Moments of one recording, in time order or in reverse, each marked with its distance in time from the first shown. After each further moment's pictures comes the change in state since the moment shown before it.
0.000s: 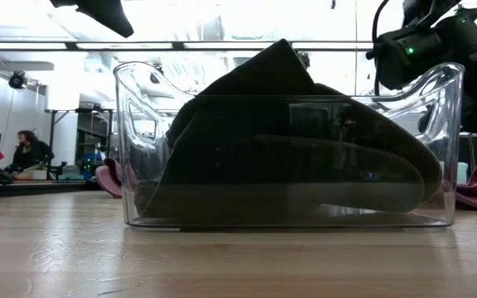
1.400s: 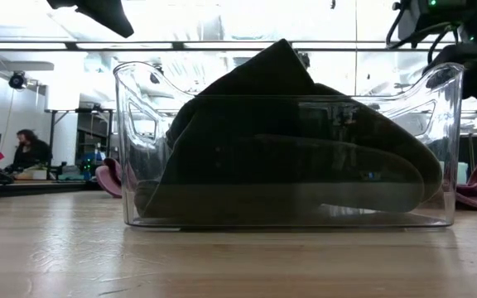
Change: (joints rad) left arm 0.000 0.000 0.000 0.000 0.000 -0.055; right arm -0.050 -0.353 0.005 -0.046 0.007 -0.138
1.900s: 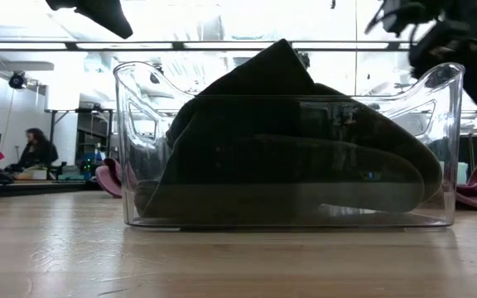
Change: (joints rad) left arm -0.001 0.000 0.000 0.001 0.031 -0.005; right arm -0.037 0.064 0.098 -0.012 -0.031 -0.198
